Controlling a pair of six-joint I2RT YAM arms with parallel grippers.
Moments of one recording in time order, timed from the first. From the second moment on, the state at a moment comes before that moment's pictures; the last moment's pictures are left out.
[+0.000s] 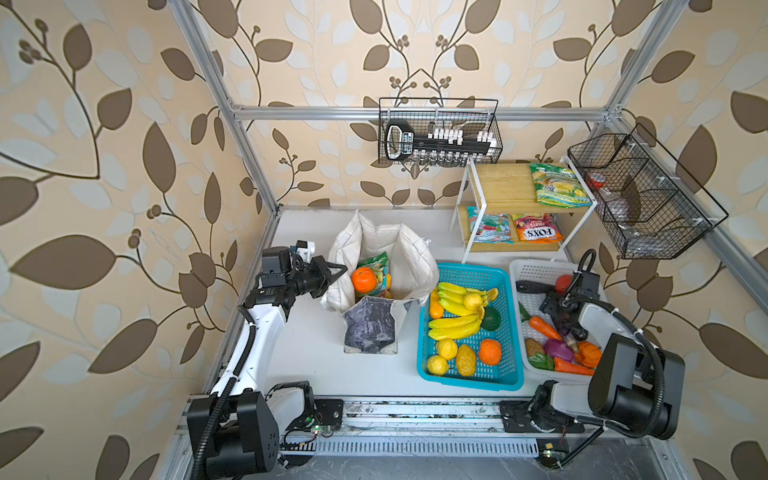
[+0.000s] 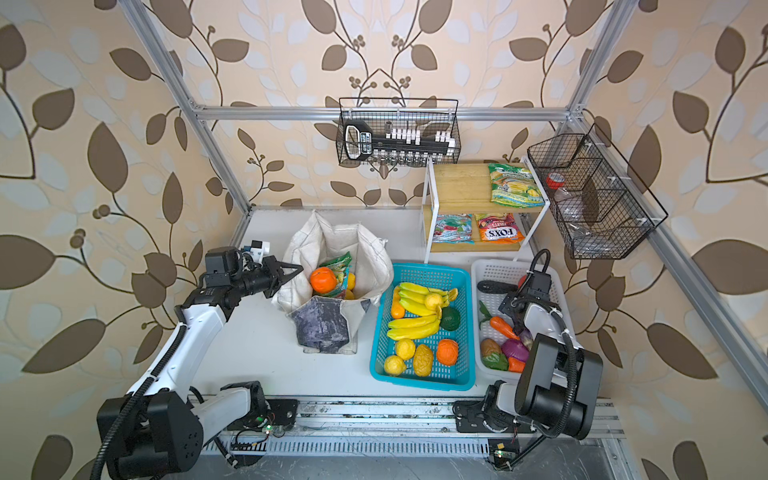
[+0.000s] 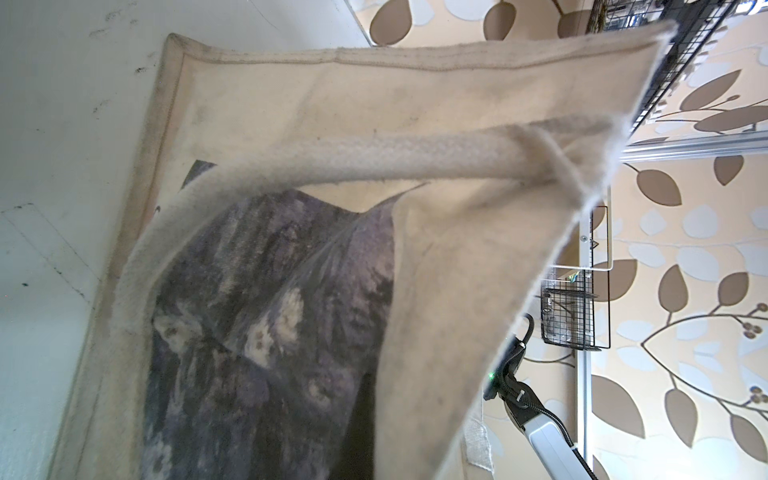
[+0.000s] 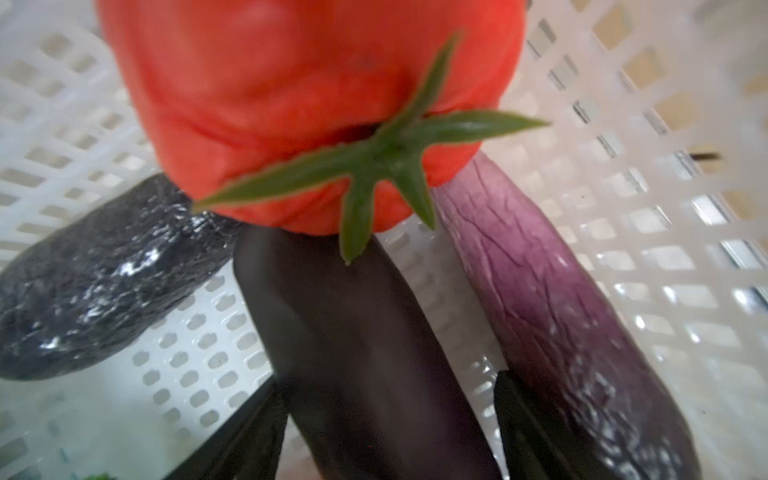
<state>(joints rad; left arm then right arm) 0.14 1.10 0.80 -0.34 0.88 -0.82 -0.42 1.34 0.65 -0.39 0.11 0.27</state>
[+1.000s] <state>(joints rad) 0.14 1.07 0.80 -0.37 0.87 -0.81 -0.39 1.24 0.66 -0.40 0.05 0.23</state>
